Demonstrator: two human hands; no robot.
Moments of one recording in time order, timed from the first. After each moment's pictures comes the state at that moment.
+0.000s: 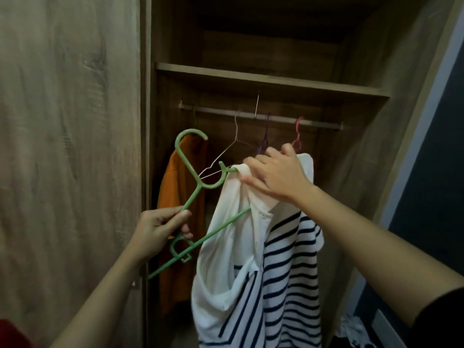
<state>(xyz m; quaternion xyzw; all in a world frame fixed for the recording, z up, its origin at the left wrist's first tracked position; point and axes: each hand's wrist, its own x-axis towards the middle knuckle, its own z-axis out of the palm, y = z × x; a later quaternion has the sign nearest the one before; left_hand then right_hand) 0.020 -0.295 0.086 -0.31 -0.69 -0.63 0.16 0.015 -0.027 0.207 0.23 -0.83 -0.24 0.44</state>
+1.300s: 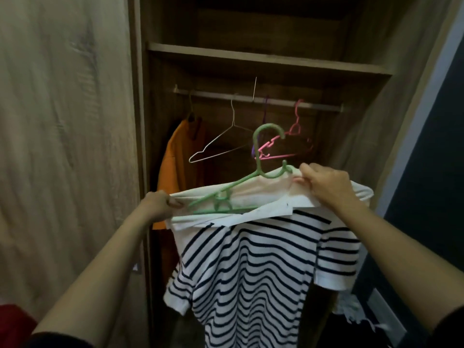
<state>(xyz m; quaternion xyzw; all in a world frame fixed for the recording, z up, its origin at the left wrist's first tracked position) -0.067 -0.300 0.087 -0.09 -0.98 -0.16 0.01 0.031 0.078 0.151 0.12 -0.87 -0.11 0.47</state>
